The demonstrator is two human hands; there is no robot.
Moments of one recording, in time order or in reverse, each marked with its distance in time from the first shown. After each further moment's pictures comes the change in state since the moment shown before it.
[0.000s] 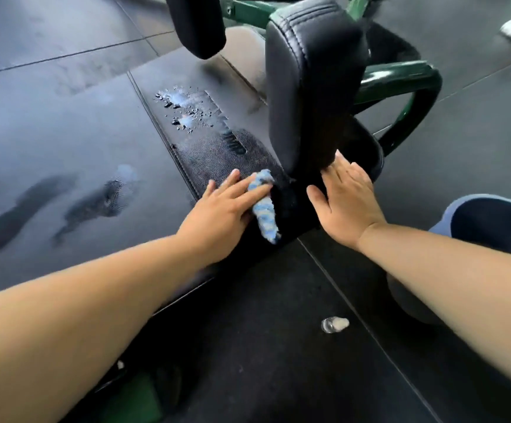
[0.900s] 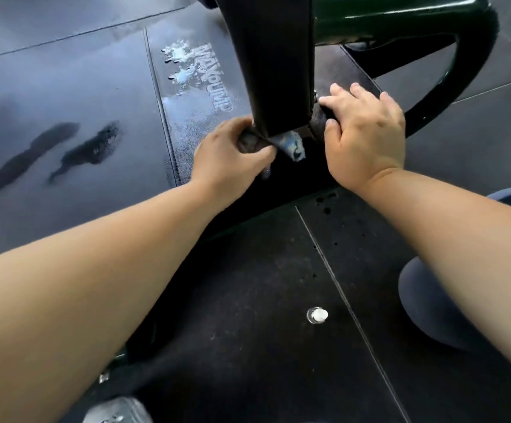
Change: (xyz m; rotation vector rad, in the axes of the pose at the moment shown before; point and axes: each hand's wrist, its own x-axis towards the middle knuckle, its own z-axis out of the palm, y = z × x) left_hand 0.038 0.082 0.020 -0.358 0.419 -0.511; right_hand 0.040 0.058 0.003 0.159 0.255 -0.114
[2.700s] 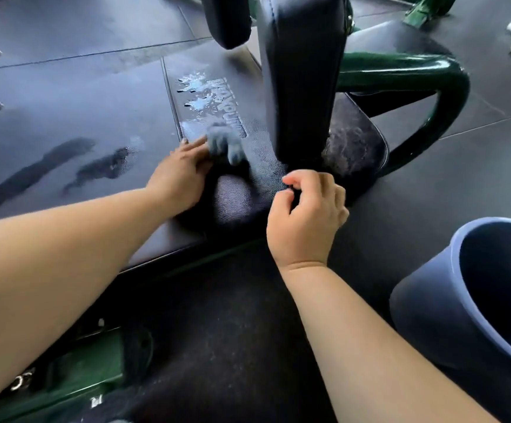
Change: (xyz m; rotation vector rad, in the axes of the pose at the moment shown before) left_hand 0.031 -0.077 -0.056 0.302 -0.100 0.203; right_hand -0.067 -0.128 0.013 0.364 0.392 0.367
